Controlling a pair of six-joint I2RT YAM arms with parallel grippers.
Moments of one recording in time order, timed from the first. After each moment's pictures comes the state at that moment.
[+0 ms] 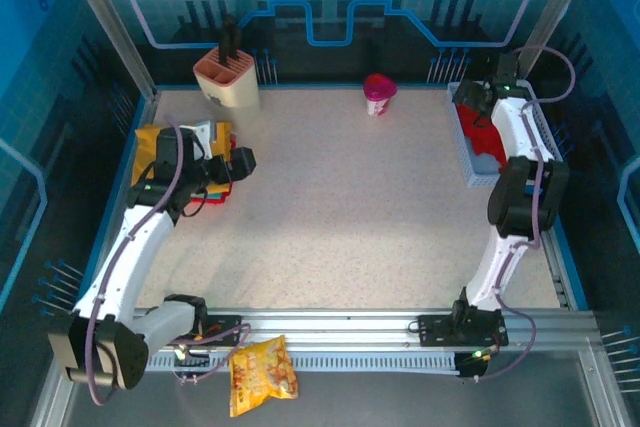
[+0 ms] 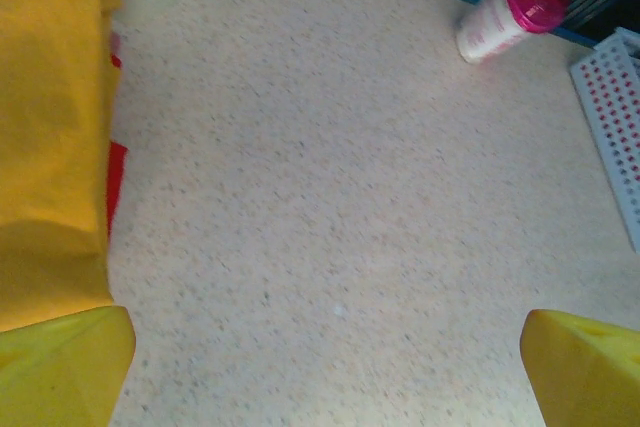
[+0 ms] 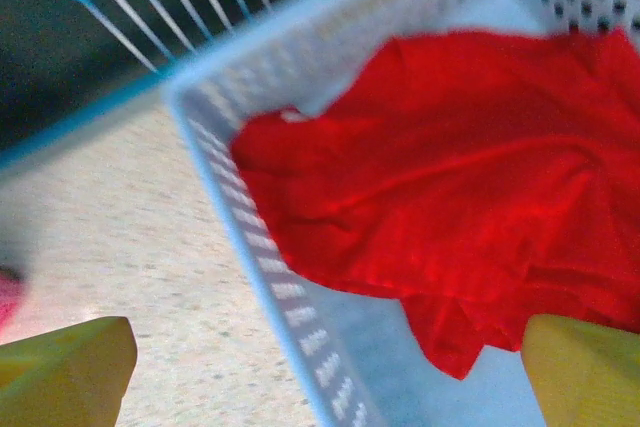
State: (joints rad) left arm -0.07 1.05 0.95 -0.56 0.28 -0.38; right arm -0.17 2.04 1.82 -0.65 0.13 0.34
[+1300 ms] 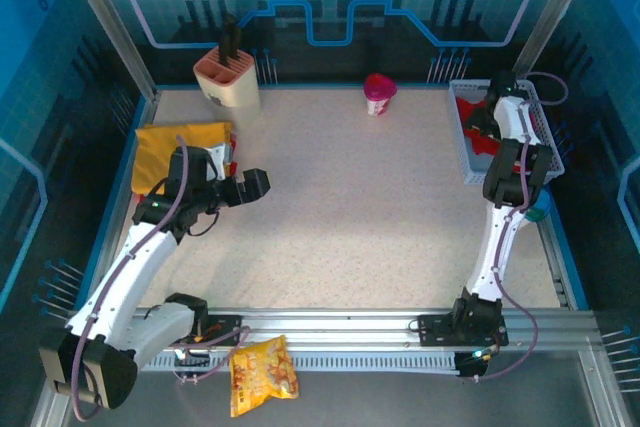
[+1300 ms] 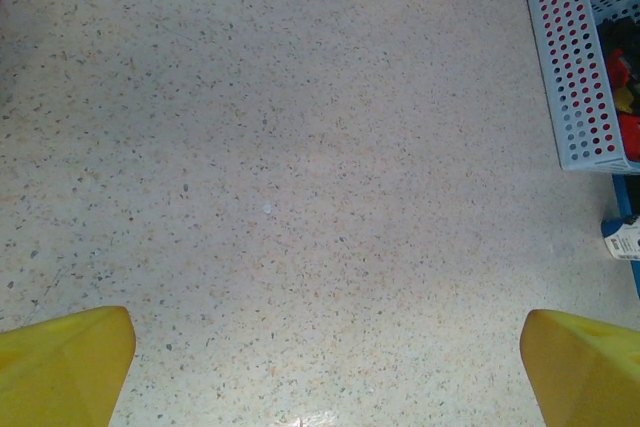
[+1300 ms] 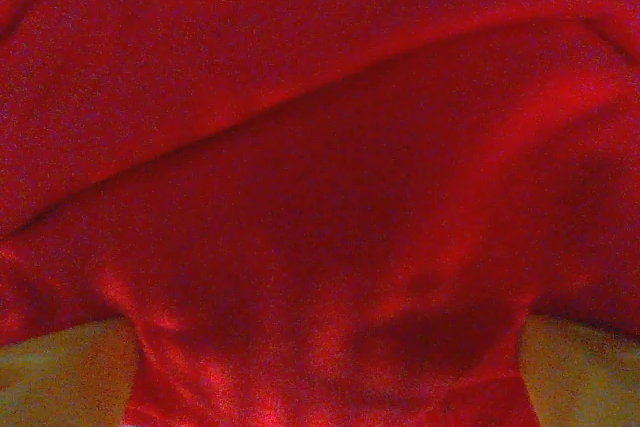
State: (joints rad) left arm -0.18 0.97 0.86 -0.61 0.33 -0.51; right arm -0.27 2.48 2.22 -0.95 0.20 0.38
